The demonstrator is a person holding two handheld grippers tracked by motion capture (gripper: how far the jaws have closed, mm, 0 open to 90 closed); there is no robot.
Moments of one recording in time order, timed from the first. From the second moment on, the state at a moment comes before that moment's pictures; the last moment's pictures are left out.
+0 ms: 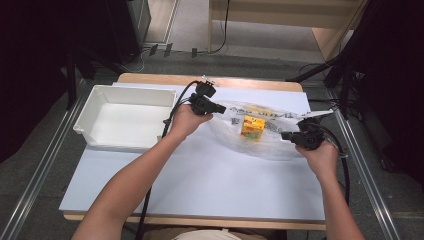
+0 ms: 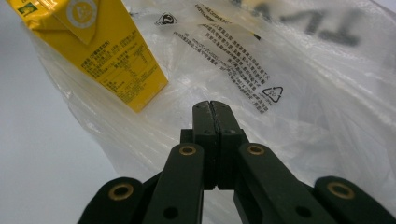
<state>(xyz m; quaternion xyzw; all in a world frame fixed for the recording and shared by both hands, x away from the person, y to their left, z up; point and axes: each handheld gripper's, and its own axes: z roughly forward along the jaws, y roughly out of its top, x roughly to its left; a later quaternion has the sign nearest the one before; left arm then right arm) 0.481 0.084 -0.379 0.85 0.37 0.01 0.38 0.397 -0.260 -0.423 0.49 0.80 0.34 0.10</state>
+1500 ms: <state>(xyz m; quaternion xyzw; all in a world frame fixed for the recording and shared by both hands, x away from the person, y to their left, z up) 0.444 0.048 -0.460 0.84 0.39 -0.04 0.37 0.495 -0.233 -0.451 0.49 0.81 0.31 0.10</state>
